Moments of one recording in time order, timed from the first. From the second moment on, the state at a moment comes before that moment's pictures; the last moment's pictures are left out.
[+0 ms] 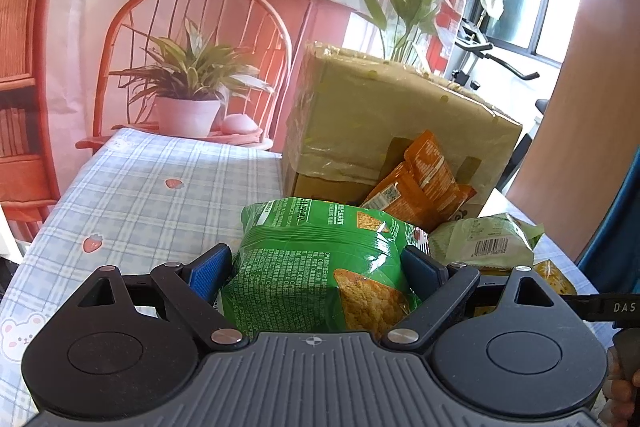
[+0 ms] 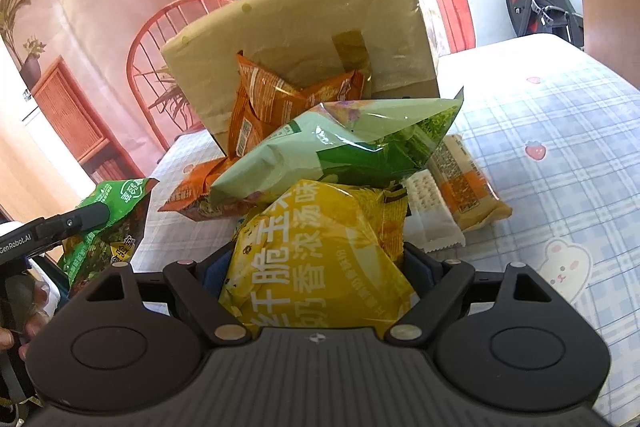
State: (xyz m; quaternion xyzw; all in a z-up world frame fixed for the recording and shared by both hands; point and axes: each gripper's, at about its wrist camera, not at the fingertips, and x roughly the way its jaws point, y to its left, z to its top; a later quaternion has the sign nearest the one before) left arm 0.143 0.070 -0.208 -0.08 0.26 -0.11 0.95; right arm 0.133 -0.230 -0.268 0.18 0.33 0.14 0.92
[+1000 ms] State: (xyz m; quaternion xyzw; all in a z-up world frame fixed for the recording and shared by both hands) left arm 0.136 0.070 -0.198 -0.09 0.25 -0.13 0.95; right arm 0.107 -0.256 -0.251 0.14 0.34 0.08 0.93
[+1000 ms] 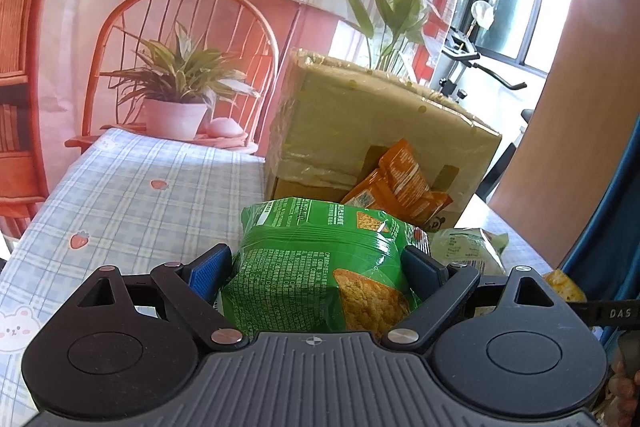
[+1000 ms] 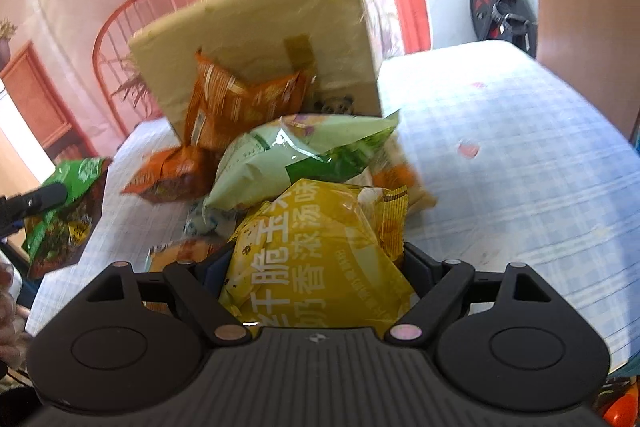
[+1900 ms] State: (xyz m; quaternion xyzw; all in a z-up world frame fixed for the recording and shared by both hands) left arm 0.145 0.059 -0.162 -0.08 0.22 -0.14 0.96; right arm 0.107 -0.282 -0.198 0.13 0.26 0.07 0.95
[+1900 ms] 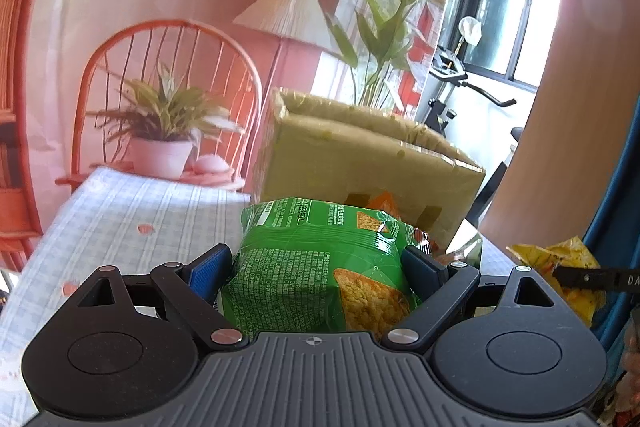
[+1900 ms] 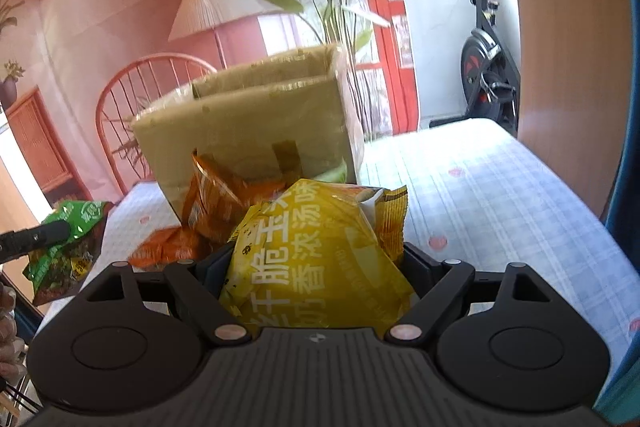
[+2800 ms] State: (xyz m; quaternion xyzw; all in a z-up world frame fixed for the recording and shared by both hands) left arm 0.329 -0.004 -0.069 -0.01 0.18 -0.13 0.97; right arm 0.337 -0.244 -0.112 0.04 0.16 0.16 0.97
